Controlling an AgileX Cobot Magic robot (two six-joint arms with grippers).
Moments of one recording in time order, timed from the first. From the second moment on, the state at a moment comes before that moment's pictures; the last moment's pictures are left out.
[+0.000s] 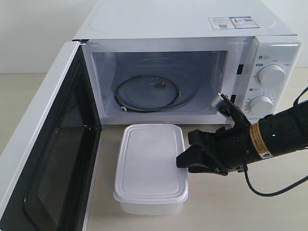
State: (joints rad) left arm 0.00 0.00 0.00 -0.20 0.31 0.01; right arm 0.14 1.83 -0.72 -1.58 -0.77 1.92
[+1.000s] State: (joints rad) left arm 0.00 0.00 0.00 -0.20 0.31 0.01; right arm 0.14 1.86 -0.72 -1.55 -0.85 1.87
